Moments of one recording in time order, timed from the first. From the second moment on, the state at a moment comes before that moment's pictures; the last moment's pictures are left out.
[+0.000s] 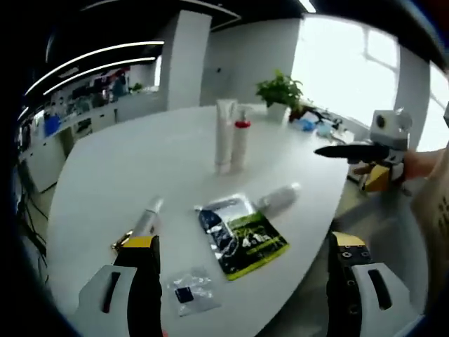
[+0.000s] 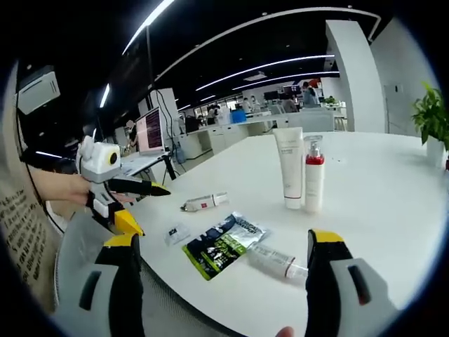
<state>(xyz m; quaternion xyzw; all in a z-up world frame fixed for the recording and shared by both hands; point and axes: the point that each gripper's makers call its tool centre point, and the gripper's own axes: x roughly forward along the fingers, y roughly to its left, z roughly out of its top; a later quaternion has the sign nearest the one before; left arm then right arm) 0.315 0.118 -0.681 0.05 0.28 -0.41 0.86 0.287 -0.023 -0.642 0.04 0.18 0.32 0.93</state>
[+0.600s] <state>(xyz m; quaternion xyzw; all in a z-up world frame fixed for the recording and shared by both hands) 0.337 0.033 -0.710 0.14 0.30 -0.52 0.79 0.288 -0.027 -0.645 0.04 0.19 0.31 0.93</state>
